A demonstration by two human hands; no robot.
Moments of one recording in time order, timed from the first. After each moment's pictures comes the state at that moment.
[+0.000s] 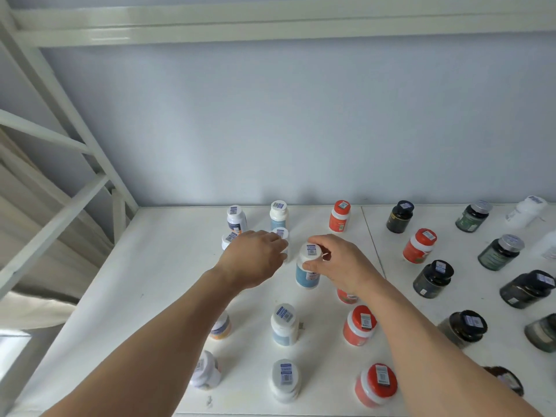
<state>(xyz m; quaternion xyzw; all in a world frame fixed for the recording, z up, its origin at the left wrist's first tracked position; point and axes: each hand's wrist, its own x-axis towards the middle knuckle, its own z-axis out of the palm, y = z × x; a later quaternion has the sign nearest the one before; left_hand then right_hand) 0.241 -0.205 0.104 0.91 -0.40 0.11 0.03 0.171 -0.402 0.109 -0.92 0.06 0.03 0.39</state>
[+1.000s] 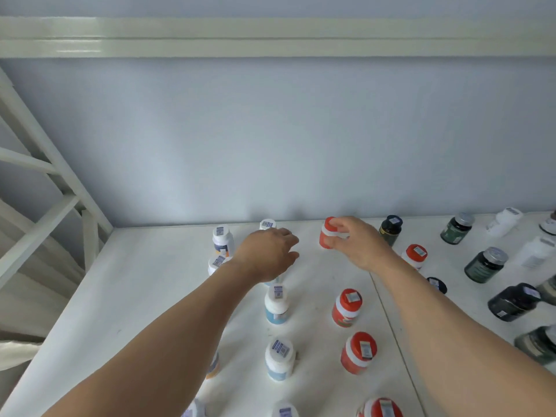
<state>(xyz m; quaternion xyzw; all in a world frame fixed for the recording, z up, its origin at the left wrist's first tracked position) 0.287 -0.251 0.126 0.92 -0.39 0.00 0.04 0.228 -0.458 0.130 -0.93 0.13 -0.02 0.34</state>
